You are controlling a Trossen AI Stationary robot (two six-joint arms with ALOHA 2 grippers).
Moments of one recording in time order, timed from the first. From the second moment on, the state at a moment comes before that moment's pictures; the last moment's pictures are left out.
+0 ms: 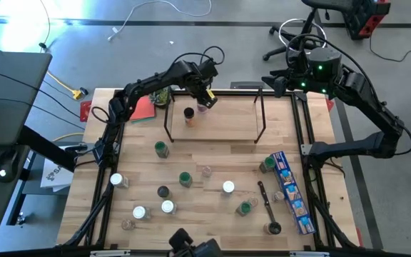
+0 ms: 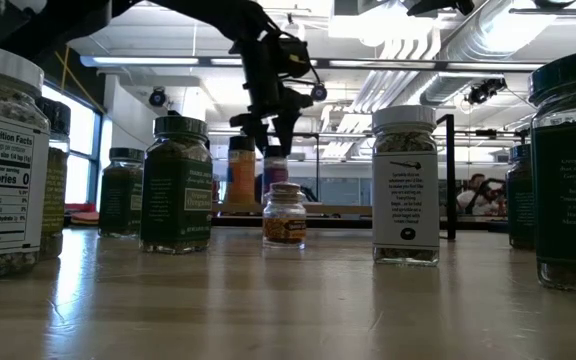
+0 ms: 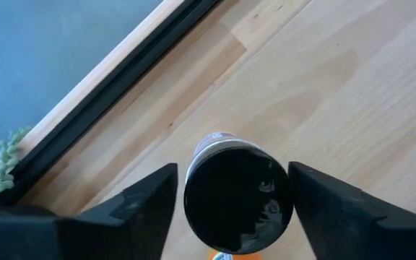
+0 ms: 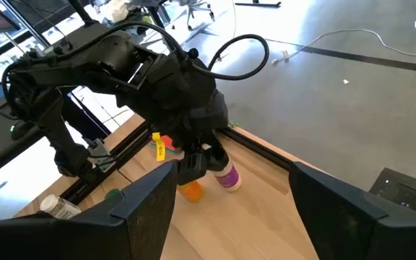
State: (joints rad) left arm 0.53 2.16 2.11 -1.17 -0.09 -0.26; right arm -0.54 1.12 1.55 -0.86 0.02 0.38
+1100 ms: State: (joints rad) left arm 0.44 2.04 2.00 -1.46 -0.11 0.20; right arm -0.54 1.12 1.55 -0.87 0.02 0.38
